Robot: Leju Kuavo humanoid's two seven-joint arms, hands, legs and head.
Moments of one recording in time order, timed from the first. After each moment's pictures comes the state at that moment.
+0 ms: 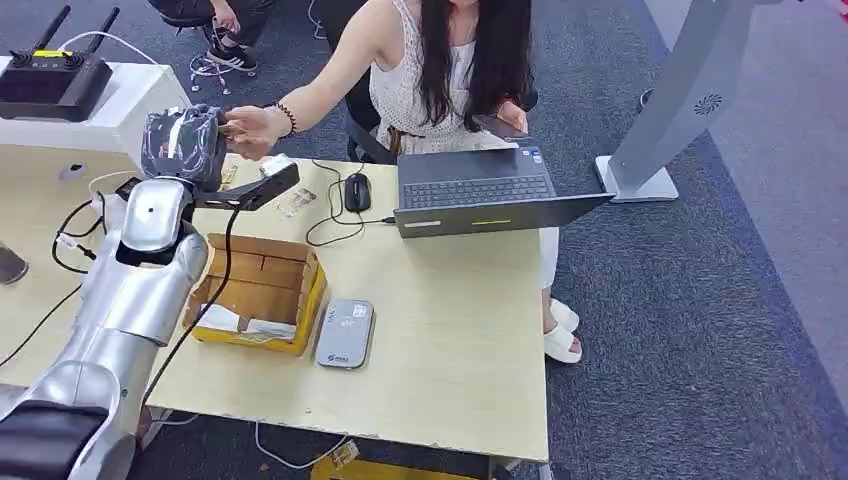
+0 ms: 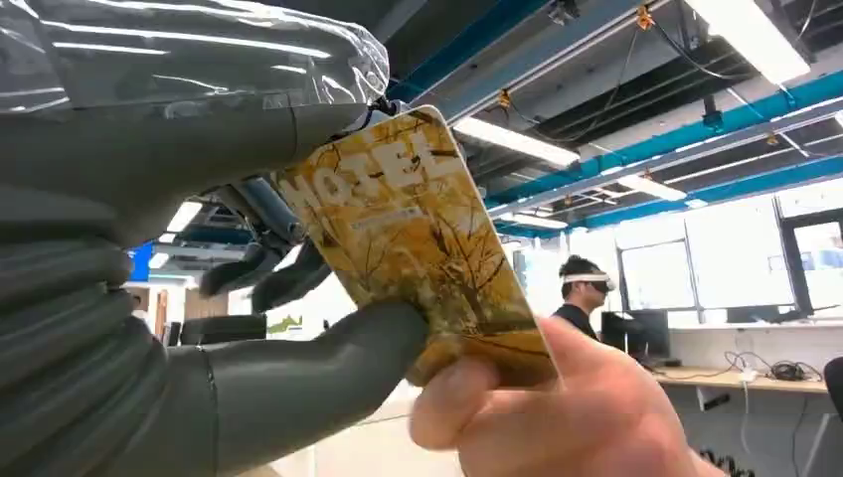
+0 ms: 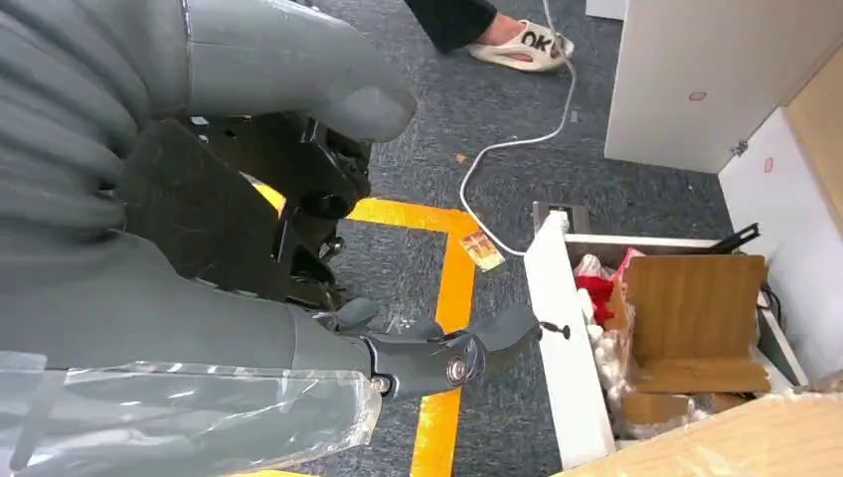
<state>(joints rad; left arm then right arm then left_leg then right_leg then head) -0.83 0.11 -0.28 -0.71 -1.49 0.19 0.07 -0.07 0.21 -0.50 -0.31 0.42 0.35 -0.56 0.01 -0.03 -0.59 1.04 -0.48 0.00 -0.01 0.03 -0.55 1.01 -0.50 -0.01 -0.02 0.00</state>
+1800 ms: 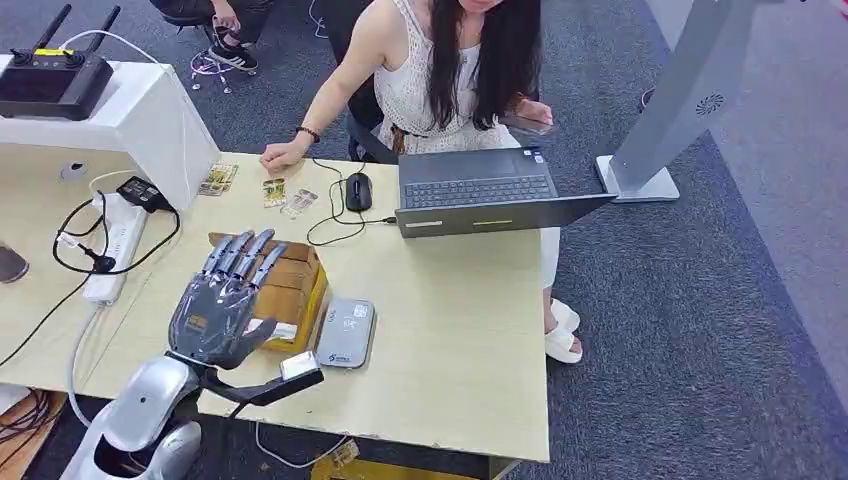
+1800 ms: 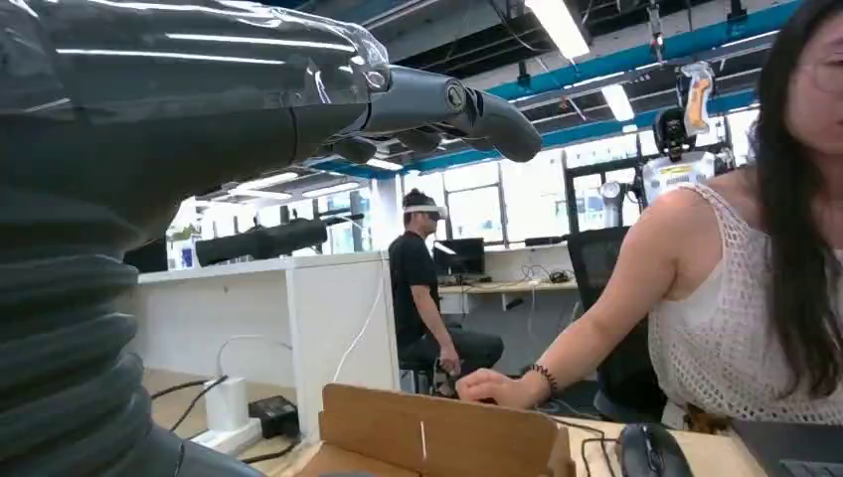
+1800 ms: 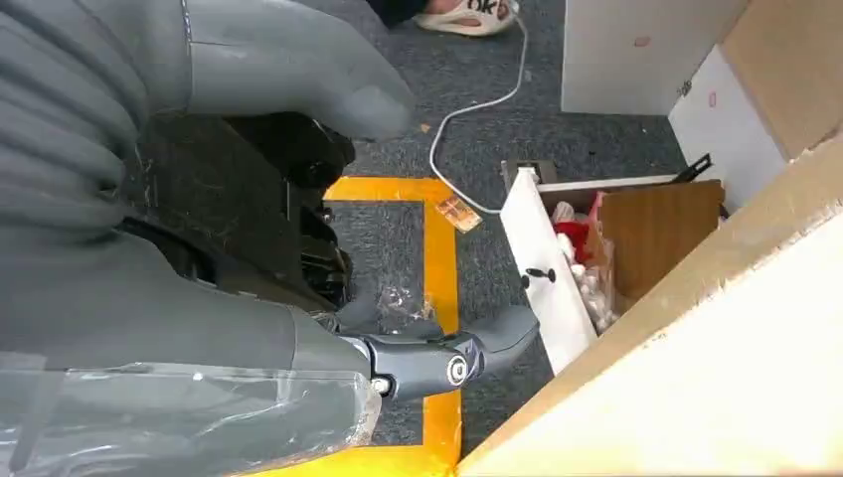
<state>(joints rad) -0.08 0.23 -0.35 -1.55 -1.34 0.03 -0.08 0.00 0.21 -0.58 -0.34 0.37 0.34 -0.61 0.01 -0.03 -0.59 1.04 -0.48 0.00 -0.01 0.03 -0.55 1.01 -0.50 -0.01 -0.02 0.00</state>
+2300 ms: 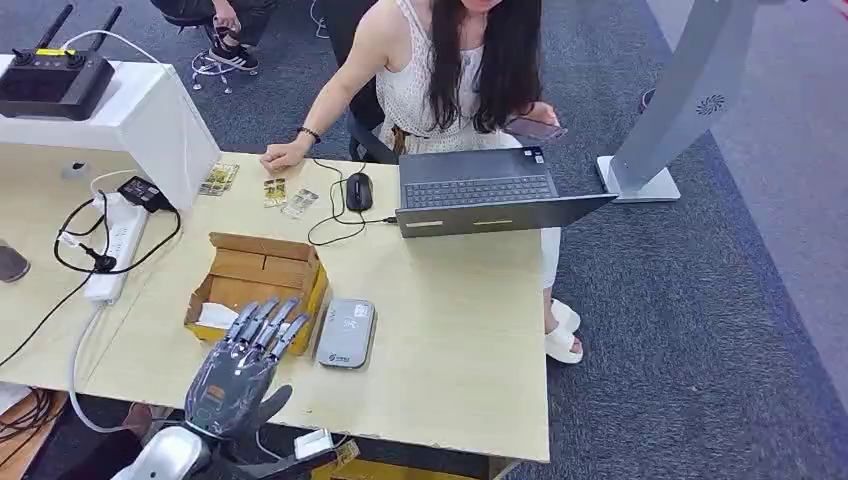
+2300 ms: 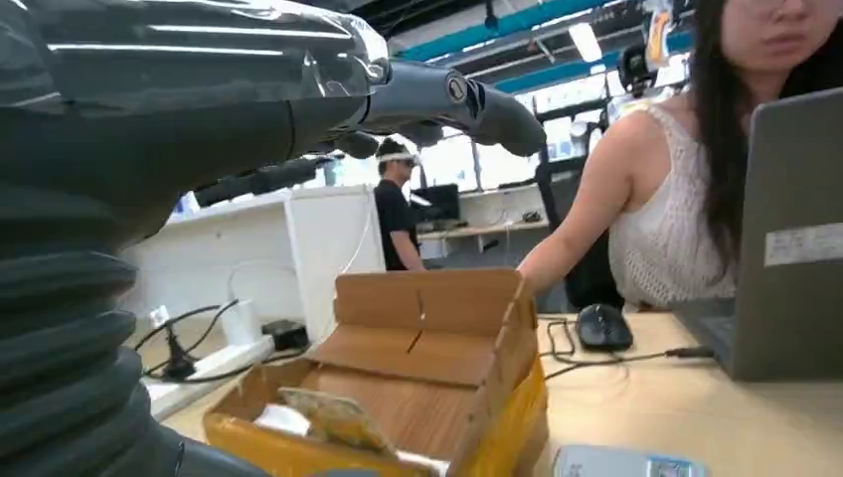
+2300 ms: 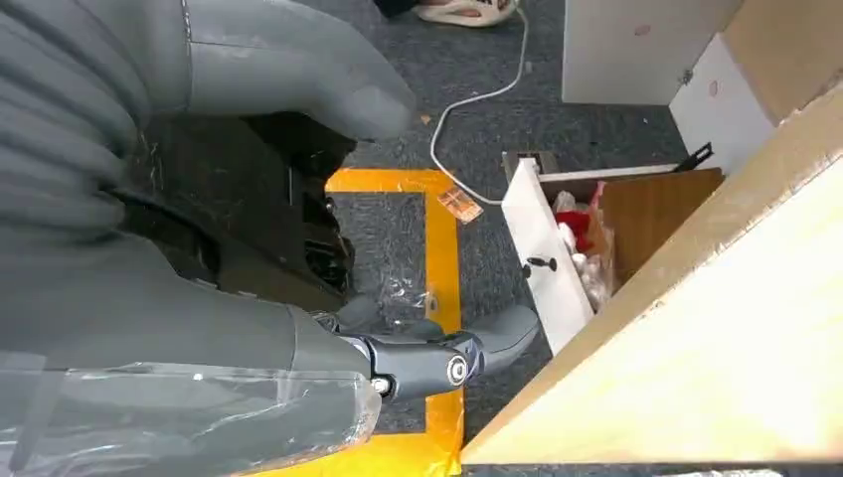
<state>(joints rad) 0.12 0.29 -0.45 -1.62 -1.35 0.07 -0.02 0.00 0.21 -0.65 -0.37 0.43 0.36 -0.60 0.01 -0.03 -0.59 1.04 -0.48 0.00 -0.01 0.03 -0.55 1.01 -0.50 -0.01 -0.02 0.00</state>
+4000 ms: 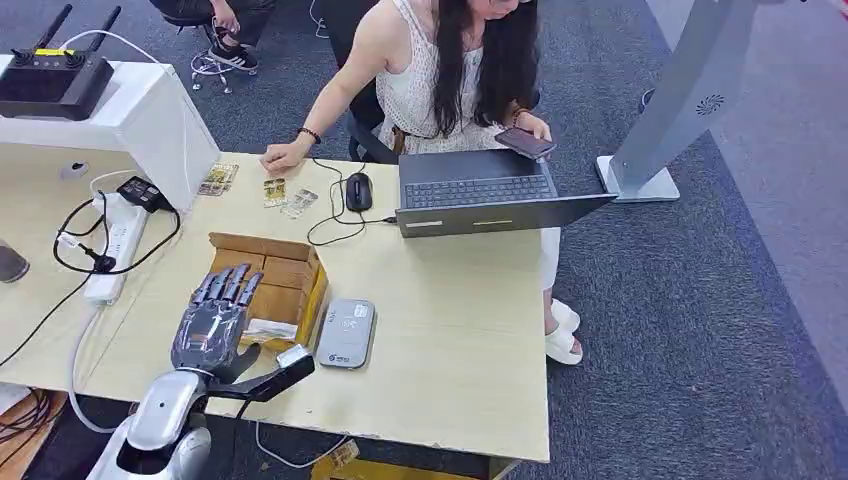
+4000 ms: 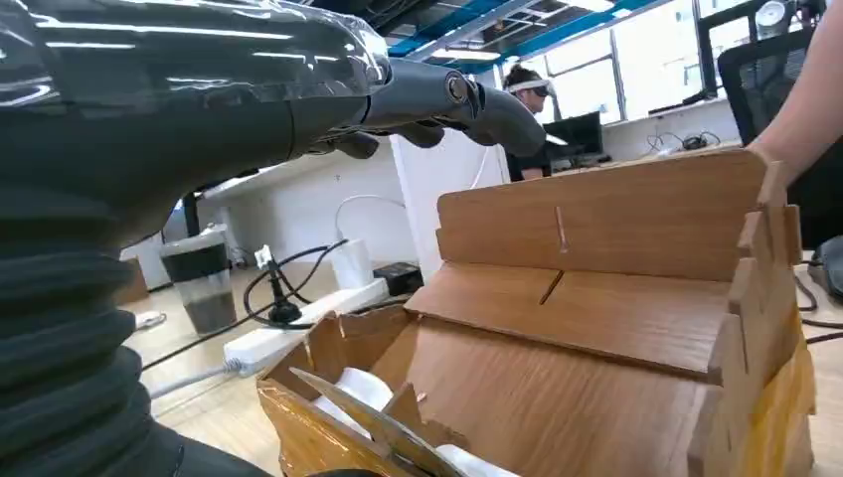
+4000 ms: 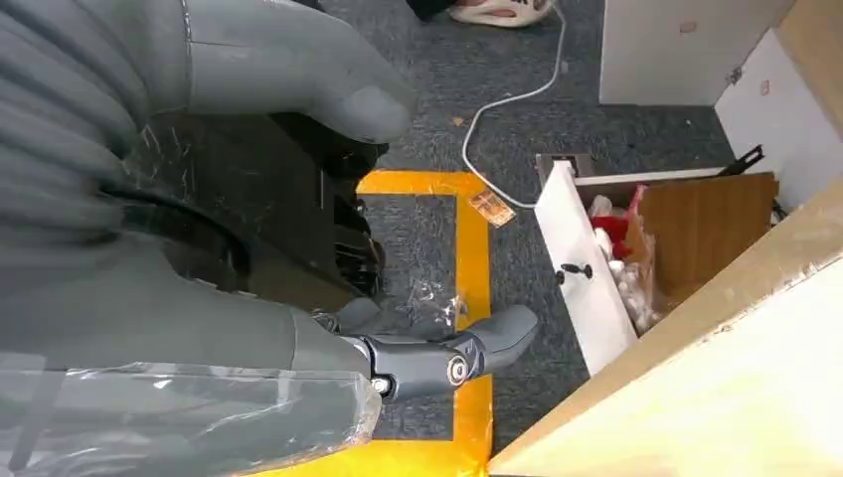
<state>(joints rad) -0.08 0.18 -0.28 -1.28 -1.38 0.06 0.04 0.00 0.22 -0.71 -0.36 0.52 0.37 -0.56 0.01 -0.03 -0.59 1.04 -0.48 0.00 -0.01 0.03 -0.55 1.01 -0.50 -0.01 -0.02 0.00</state>
